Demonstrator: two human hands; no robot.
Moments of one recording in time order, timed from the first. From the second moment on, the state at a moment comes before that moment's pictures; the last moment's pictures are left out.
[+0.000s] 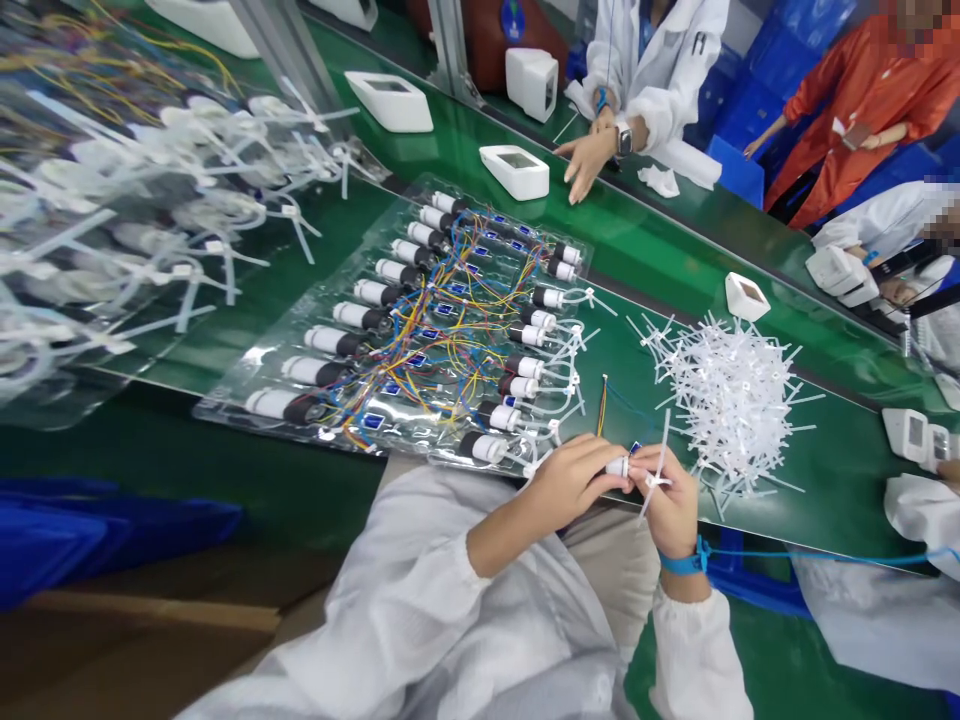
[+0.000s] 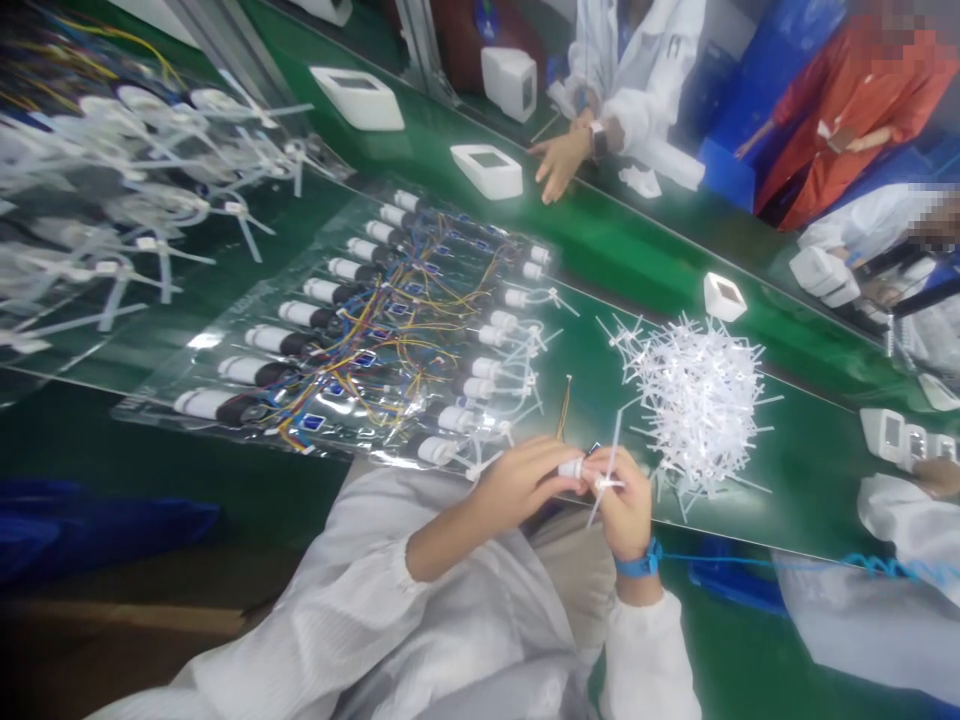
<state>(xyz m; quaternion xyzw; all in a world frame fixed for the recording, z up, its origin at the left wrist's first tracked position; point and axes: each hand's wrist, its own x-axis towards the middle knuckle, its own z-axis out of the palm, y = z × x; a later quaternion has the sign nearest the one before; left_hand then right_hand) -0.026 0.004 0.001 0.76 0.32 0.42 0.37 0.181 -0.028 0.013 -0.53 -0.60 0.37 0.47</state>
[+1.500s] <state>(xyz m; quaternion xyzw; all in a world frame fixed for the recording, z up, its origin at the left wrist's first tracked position) -0.020 0.001 0.008 0.69 0.37 0.43 0.46 0.180 -0.025 -0.006 -0.50 -0.50 0.46 0.54</state>
